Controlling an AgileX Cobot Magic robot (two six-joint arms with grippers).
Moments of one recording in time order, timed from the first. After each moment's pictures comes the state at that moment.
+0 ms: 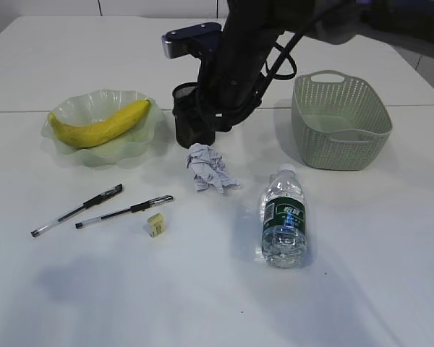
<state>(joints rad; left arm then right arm) -0.06 0.83 -0.78 -0.26 1.03 0.14 0.51 2.25 -2.09 0.10 1.07 -0.18</state>
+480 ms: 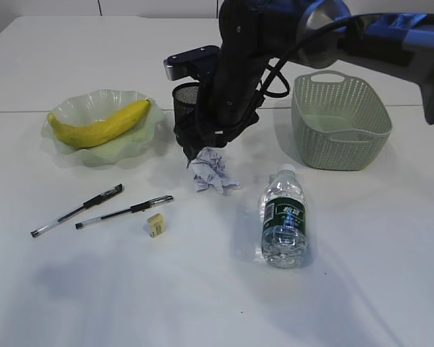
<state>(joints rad) -0.06 0.83 -0.76 -0.26 0.98 0.14 0.51 2.32 -2.09 0.06 1.03 -0.14</state>
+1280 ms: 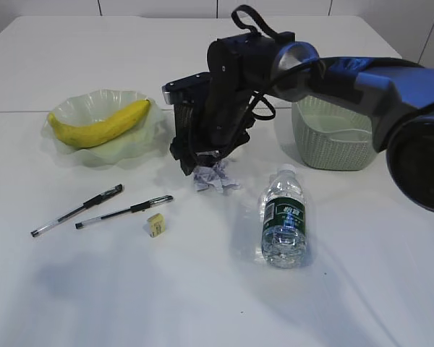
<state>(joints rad) -0.06 0.83 -0.76 -0.26 0.98 0.14 0.51 2.47 -2.19 0.03 0.98 -0.09</state>
